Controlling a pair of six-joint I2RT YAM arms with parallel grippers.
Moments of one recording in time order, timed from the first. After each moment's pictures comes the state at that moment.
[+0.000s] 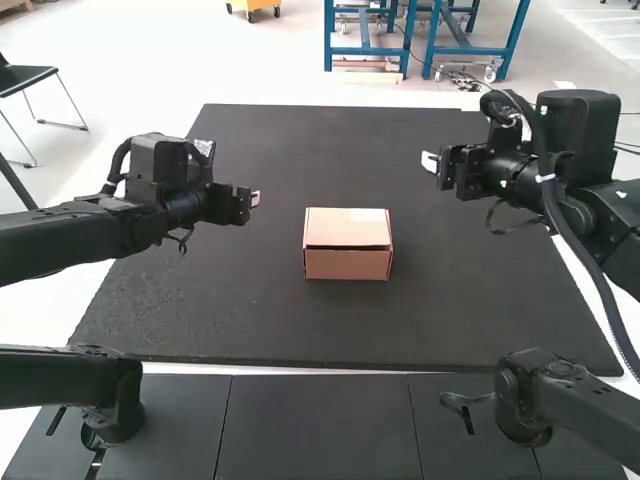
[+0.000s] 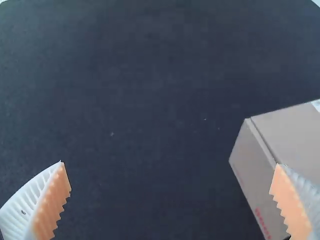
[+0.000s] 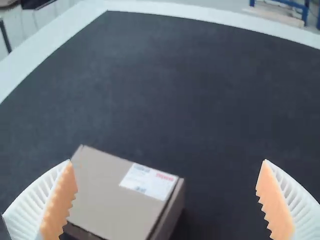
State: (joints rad) left arm -0.32 1.05 0.56 0.06 -0.01 -0.06; right arm 0.31 0.68 0.76 -0.39 -0.10 0.04
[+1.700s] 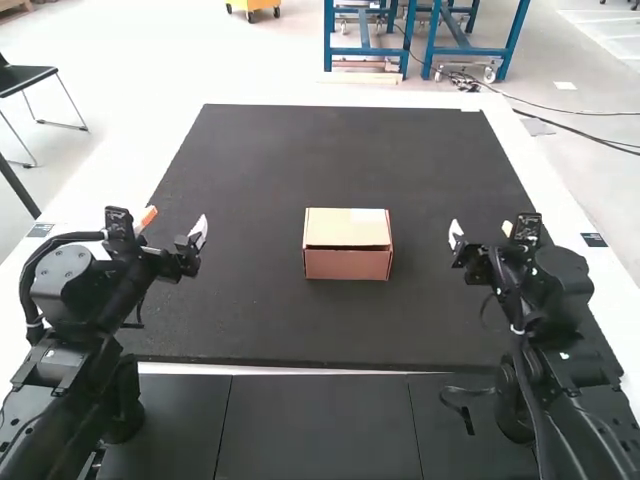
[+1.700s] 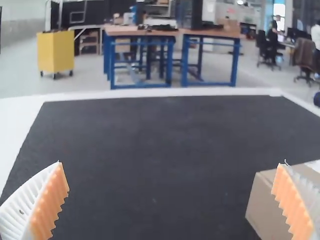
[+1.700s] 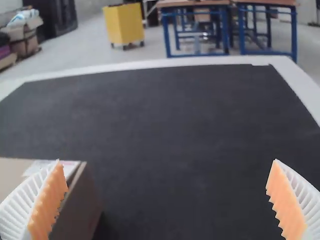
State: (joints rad) left arm -0.08 0.01 0.01 0.06 0.16 -0.07; right arm 0.16 0.01 0.00 -0.06 0.04 0.09
